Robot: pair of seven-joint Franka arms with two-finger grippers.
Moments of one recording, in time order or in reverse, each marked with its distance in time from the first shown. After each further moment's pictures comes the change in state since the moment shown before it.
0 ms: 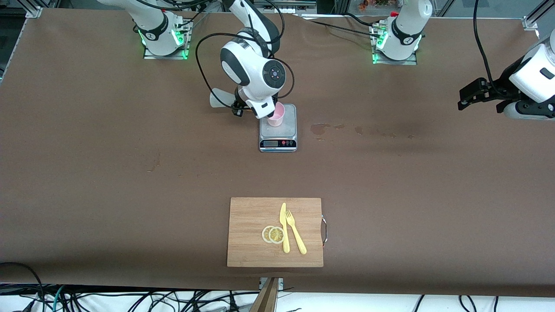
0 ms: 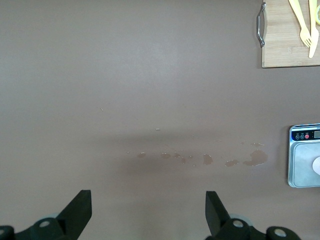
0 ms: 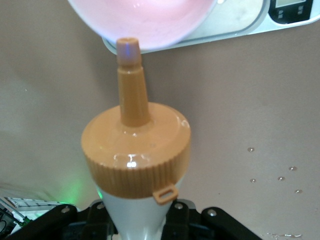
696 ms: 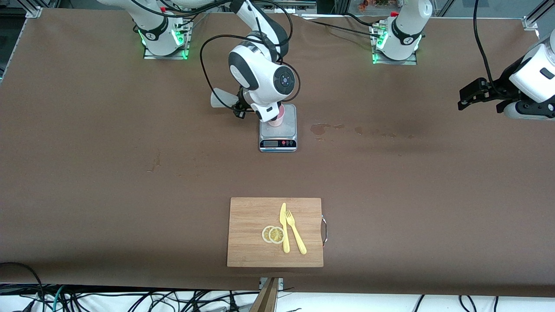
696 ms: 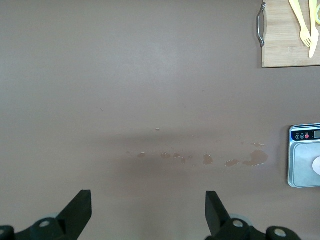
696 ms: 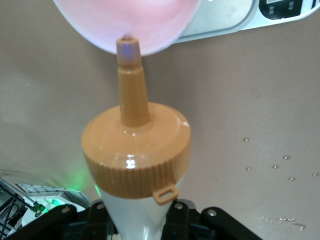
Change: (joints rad) left arm 0.000 0.000 0.000 0.000 0.000 0.000 0.000; right arm 0.006 0.083 0.002 0.158 -0.014 -0.150 0.006
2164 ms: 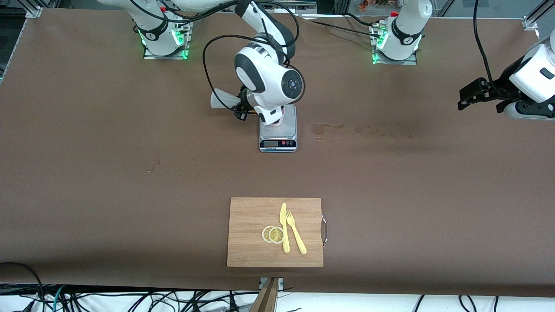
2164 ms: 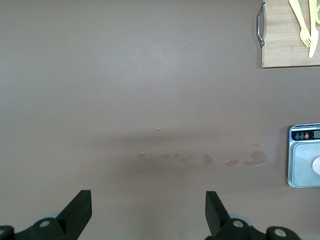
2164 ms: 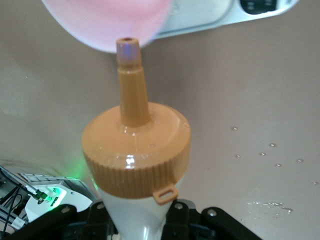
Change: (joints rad) left arm 0.000 0.000 0.000 0.000 0.000 0.000 0.000; right arm -0.015 0.050 0.000 0.128 -0.026 -0.098 -0.019
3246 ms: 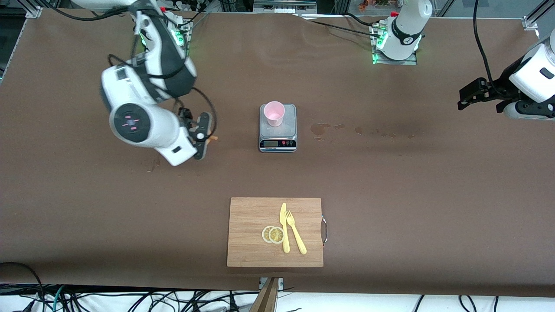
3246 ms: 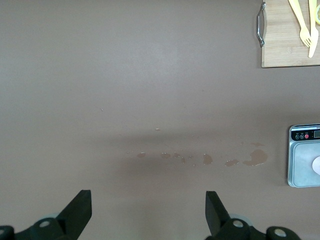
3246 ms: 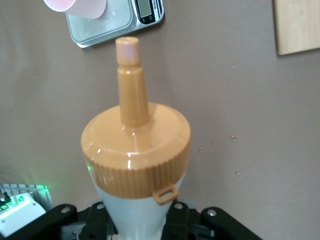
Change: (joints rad) left arm 0.000 0.000 0.000 0.000 0.000 -0.001 0.000; right arm -0.500 -0.181 0.016 -0.031 0.266 0.154 -0.539
